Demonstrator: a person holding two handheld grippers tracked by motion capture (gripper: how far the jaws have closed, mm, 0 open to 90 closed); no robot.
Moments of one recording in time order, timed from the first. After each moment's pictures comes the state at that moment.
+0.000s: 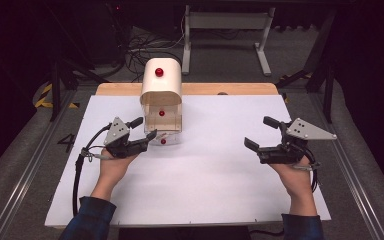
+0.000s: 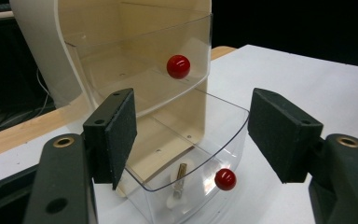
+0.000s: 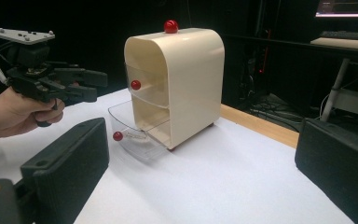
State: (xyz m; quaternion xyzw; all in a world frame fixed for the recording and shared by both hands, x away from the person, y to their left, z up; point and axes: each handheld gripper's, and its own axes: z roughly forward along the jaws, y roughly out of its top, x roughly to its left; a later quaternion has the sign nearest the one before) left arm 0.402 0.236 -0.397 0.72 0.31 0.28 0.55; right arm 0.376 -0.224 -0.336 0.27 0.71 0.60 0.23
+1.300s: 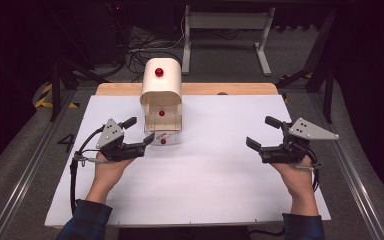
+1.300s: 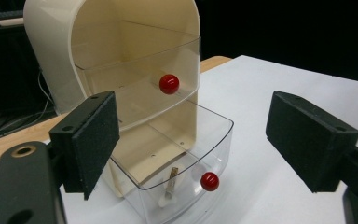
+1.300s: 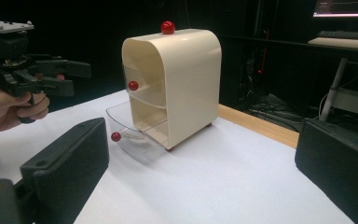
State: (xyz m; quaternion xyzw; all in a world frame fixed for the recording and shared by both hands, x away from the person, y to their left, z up) left arm 0.383 0.240 -0.381 0.71 0.31 0.28 0.56; right arm 0.377 -0.229 -0.337 0.27 0.71 0.61 0.23
